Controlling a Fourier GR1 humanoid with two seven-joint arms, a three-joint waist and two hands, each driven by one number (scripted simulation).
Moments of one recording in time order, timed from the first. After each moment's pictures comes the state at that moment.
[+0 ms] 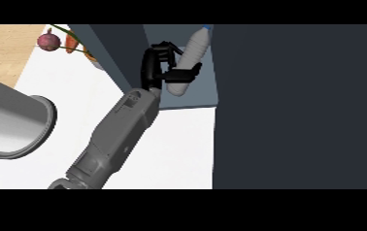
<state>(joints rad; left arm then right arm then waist) -0.88 0.00 -0.23 -0.59 0.41 0.53 -0.36 0.85 -0.37 -0.38 -2.34 -0.75 0.54 -0.16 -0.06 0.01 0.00</state>
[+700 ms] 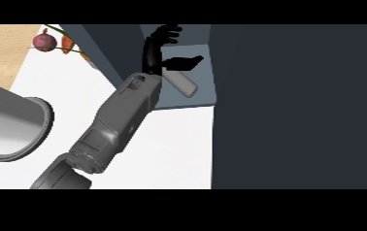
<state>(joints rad) -1.10 0.00 -0.19 -0.27 0.38 0.57 -0.45 0.83 -0.36 -0.38 -2.33 -0.78 0.56 -0.18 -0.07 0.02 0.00</state>
